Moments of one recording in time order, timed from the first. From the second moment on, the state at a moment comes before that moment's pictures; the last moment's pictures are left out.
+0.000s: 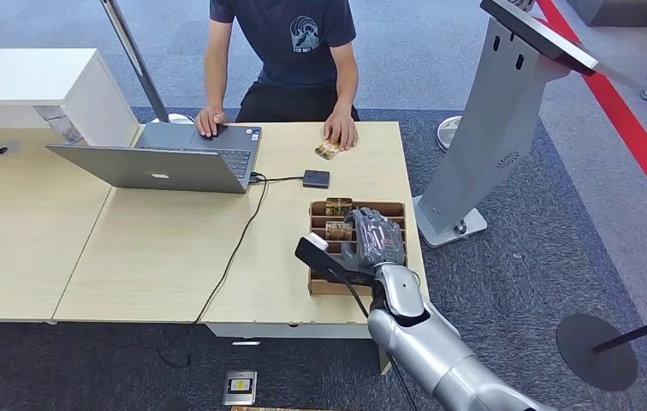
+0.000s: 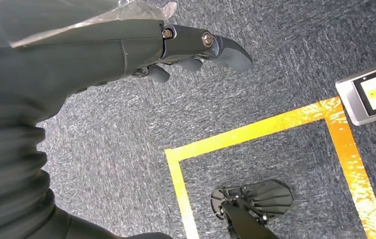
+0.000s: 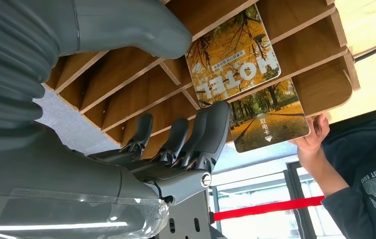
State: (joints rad) left arm -0.16 0.09 -1.27 -0.20 1.13 0.28 -0.07; right arm -0.65 0.11 0.84 -0.84 0.73 -0.37 0.27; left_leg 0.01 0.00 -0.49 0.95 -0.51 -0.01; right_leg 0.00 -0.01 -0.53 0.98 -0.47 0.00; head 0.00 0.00
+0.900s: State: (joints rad) left arm -0.16 0.08 -1.26 -0.20 1.13 0.28 -0.08; right arm -0.66 0.11 0.87 -0.88 0.72 -0.33 0.30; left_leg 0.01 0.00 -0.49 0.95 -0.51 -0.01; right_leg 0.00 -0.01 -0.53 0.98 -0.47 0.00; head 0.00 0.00
